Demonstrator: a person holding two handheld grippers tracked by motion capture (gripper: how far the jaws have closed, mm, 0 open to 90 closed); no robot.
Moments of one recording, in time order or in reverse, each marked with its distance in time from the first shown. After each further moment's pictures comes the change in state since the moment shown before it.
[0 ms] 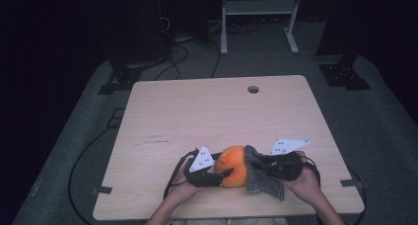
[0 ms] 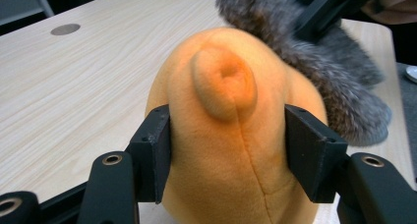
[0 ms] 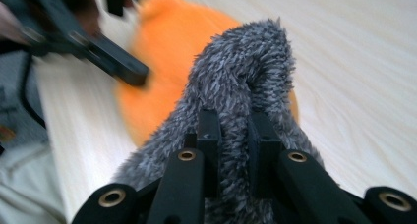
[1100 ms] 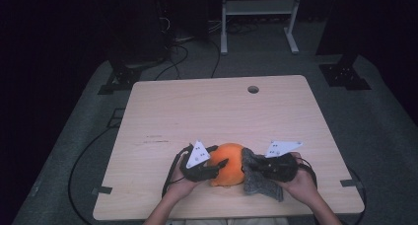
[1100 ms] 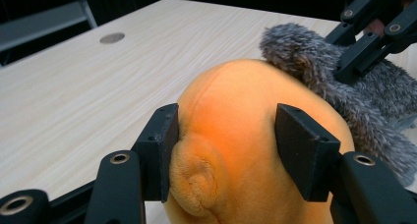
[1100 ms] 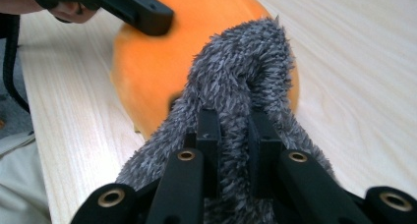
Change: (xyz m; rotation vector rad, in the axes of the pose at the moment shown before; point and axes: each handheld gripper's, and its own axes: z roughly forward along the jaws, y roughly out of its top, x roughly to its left) left arm 0.012 0.003 -0.008 -0.029 0.108 -0.023; right arm 0.001 -0.005 0.014 0.042 -0.017 -0.018
